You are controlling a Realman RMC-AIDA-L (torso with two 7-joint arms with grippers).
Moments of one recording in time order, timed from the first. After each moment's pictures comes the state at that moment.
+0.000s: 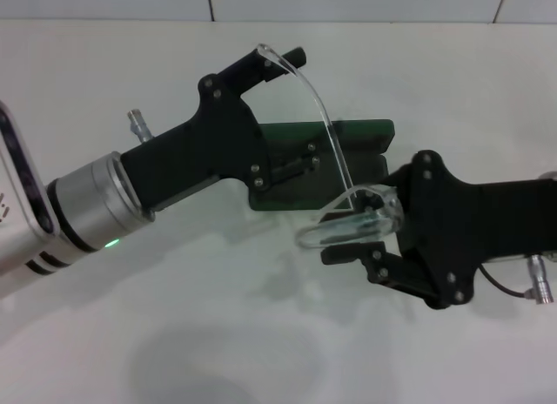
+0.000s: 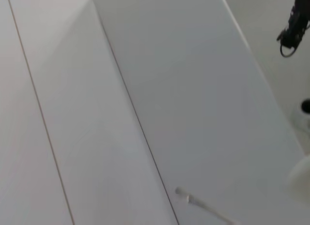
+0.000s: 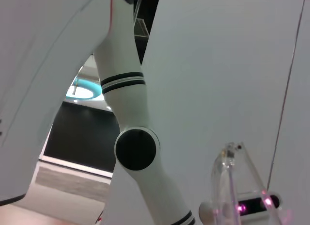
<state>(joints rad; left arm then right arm) -0.57 -2.11 1.18 0.21 1.09 1.68 -0.34 0.56 2.03 -1.37 -0.55 -1.23 -1.90 0.75</state>
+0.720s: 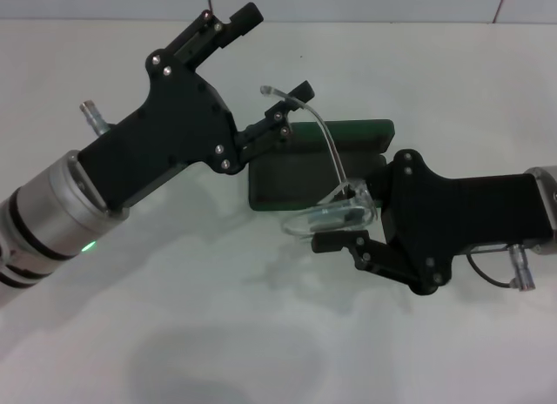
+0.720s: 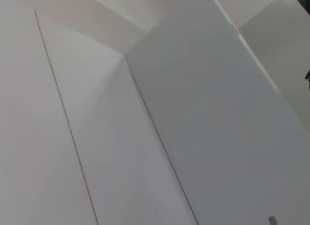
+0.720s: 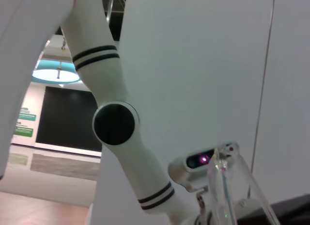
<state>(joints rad) -0.55 -2.11 1.18 0.15 0.96 1.83 -0.24 0.59 2.02 -1.36 -0.51 -1.26 -1.82 0.83</state>
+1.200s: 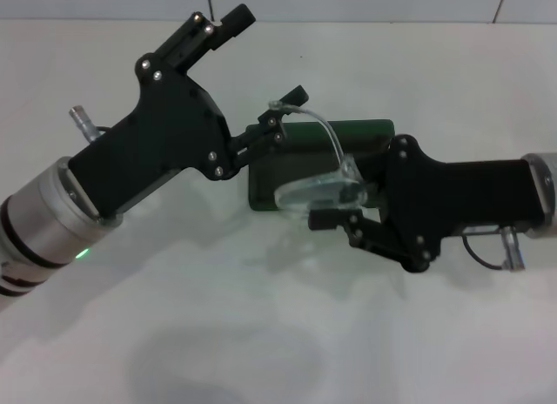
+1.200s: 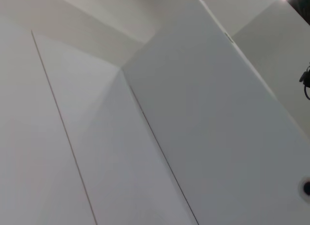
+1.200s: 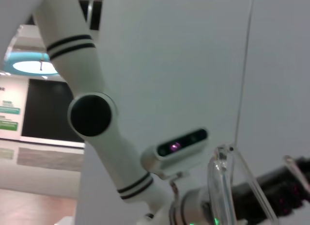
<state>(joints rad) -0.54 -2.11 1.18 0.15 0.96 1.86 -0.19 0.59 2.01 -1.36 -0.53 -1.27 -1.76 0.89</state>
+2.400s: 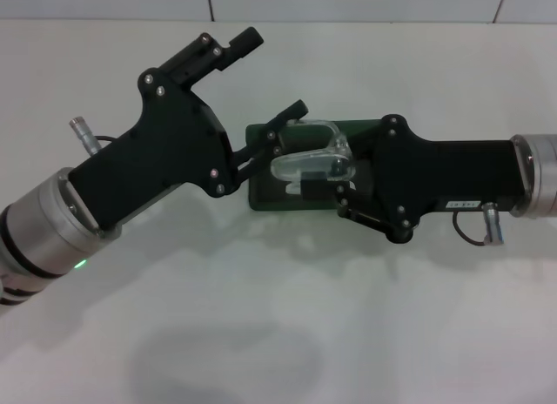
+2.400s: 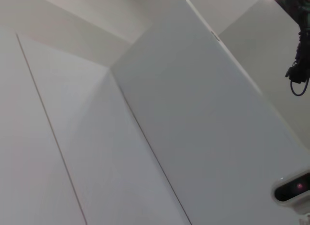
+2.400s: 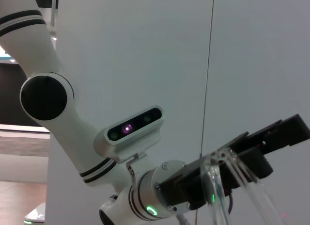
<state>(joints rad) -0.53 -2.10 1.20 0.16 0.98 1.87 -0.16 0.59 2.02 -1.35 -0.55 -1.27 -1.66 0.95</state>
